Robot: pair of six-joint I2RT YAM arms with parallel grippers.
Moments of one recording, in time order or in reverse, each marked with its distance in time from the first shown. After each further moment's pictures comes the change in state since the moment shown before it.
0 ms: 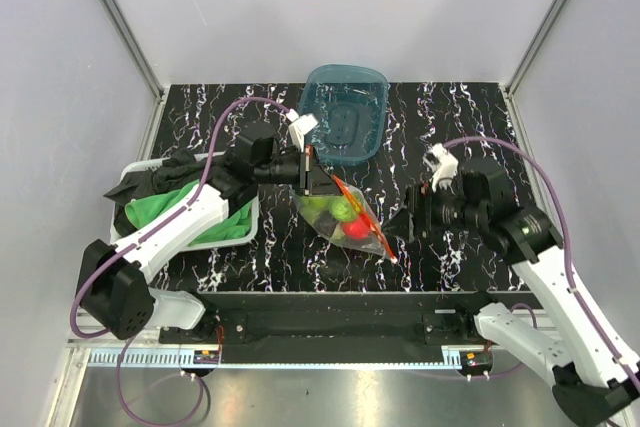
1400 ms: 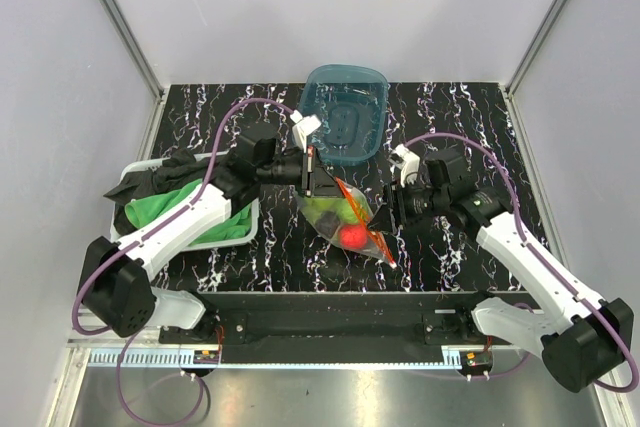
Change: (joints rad) left arm -0.016 0.011 -0.015 0.038 0.048 -0.032; right arm 0.011 0.267 -0.092 0.270 -0.108 -0.158
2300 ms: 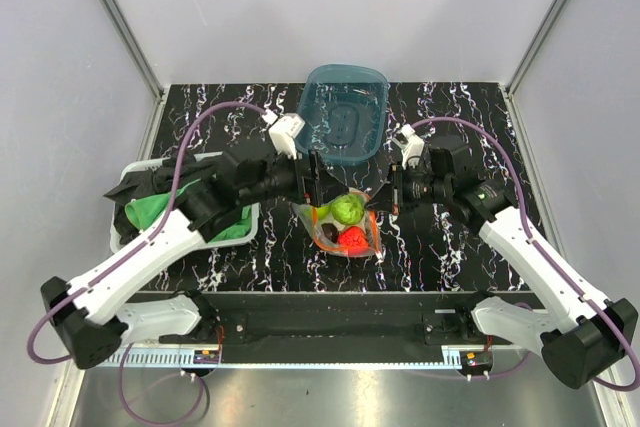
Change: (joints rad) left arm -0.174 -0.219 0.090 -0.295 -0.578 0.056; right arm 0.016 0.017 0.101 0.061 0.032 0.166
